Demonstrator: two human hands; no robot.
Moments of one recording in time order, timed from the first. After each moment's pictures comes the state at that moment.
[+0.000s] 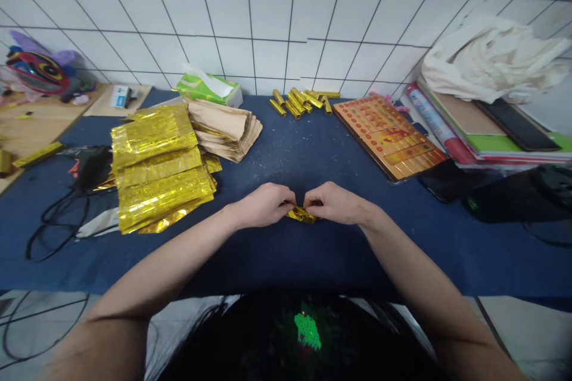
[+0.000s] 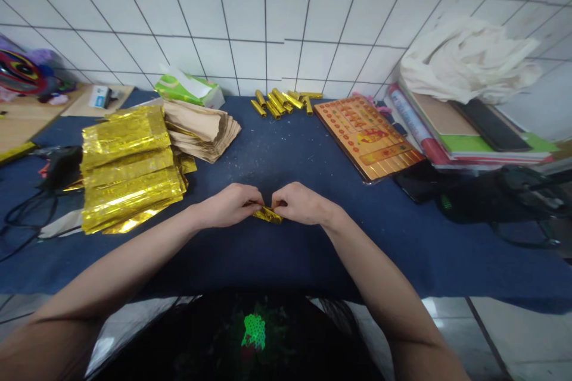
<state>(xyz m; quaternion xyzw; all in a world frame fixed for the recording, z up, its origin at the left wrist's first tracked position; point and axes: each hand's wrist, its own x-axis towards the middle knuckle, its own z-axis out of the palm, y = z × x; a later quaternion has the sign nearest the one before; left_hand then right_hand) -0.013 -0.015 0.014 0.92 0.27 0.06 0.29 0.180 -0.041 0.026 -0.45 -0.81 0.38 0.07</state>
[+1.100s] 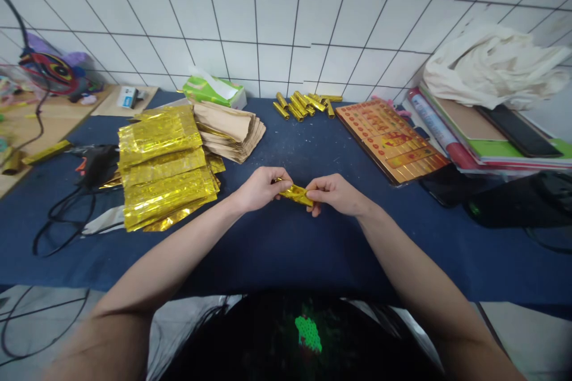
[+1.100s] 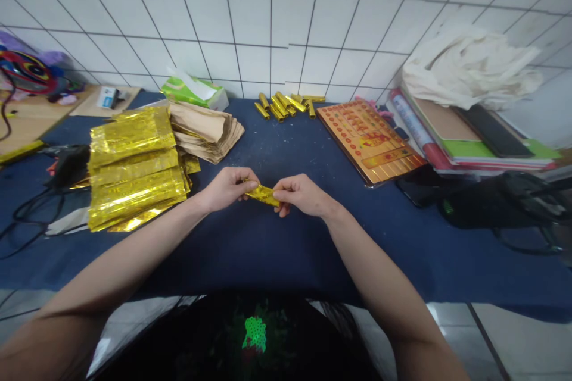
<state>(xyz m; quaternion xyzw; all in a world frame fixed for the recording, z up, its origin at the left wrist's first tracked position) -0.018 0.003 0.012 0.74 0.38 0.21 0.51 0.185 -0.034 0.007 -0.46 -0.58 0.62 0.25</state>
